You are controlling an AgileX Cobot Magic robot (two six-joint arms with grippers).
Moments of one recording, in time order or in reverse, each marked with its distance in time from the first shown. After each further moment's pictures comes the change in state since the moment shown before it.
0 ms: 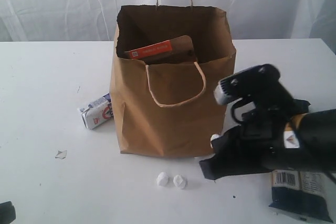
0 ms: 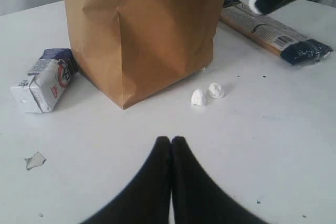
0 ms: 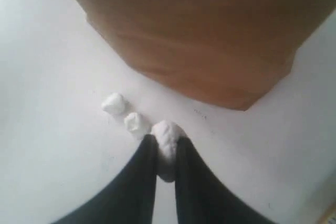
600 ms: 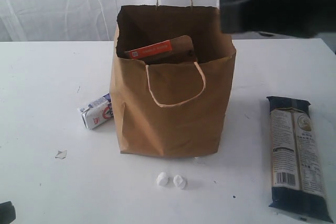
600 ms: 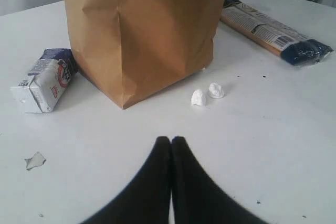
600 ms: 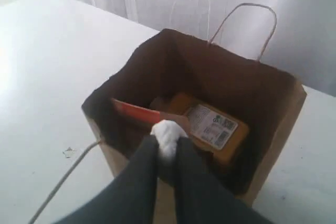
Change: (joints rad) left arm 0.000 0.000 0.000 0.000 0.000 0.000; right arm 0.000 -0.156 -0.440 -0.100 0.175 0.002
